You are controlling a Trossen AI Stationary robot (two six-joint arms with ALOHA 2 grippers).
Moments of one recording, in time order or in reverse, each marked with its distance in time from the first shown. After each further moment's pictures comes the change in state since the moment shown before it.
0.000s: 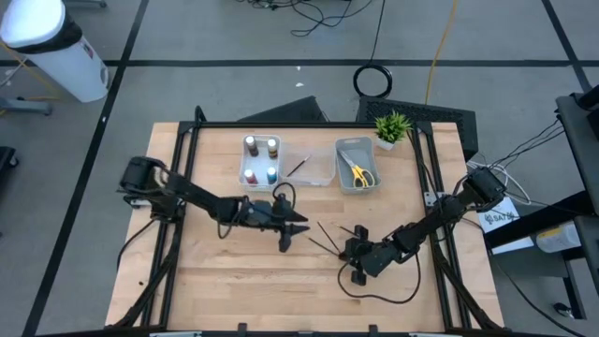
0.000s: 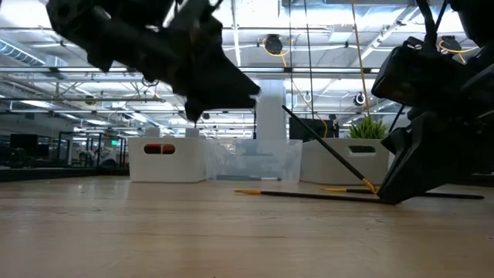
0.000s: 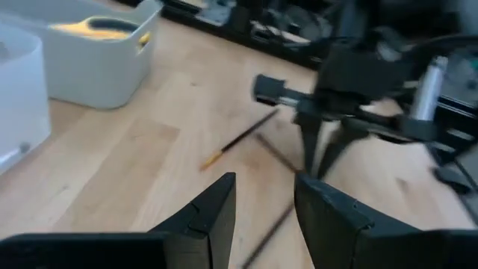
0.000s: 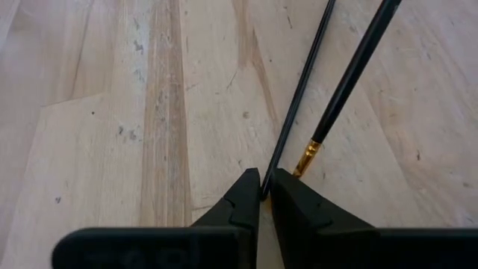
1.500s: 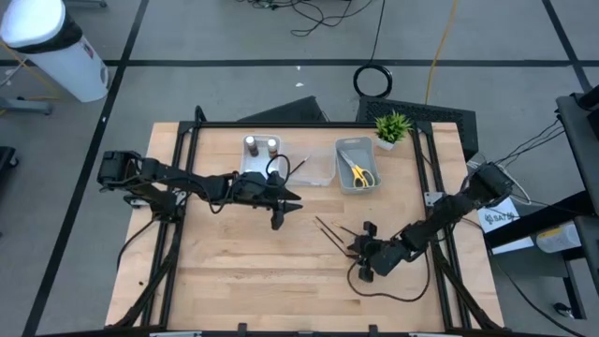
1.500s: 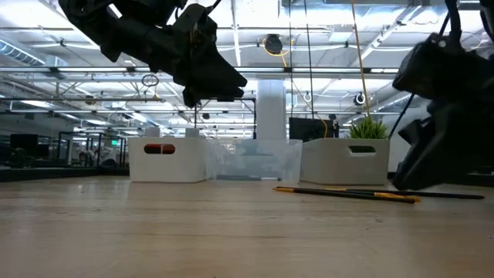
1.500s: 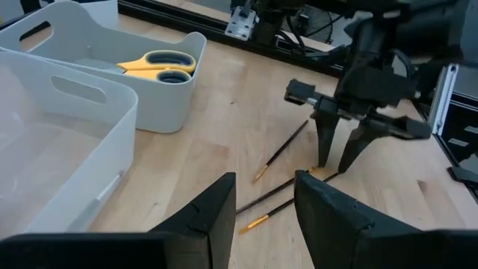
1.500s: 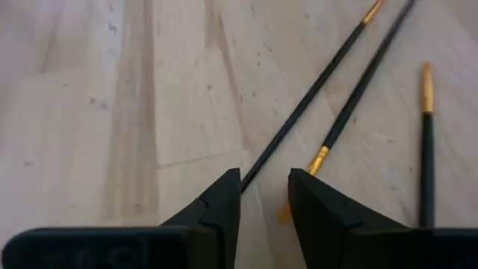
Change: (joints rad) left arm 0.177 -0.196 0.001 -0.227 0.133 0.109; right arm 0.031 -0.119 -0.017 -0.003 0.114 -0.008
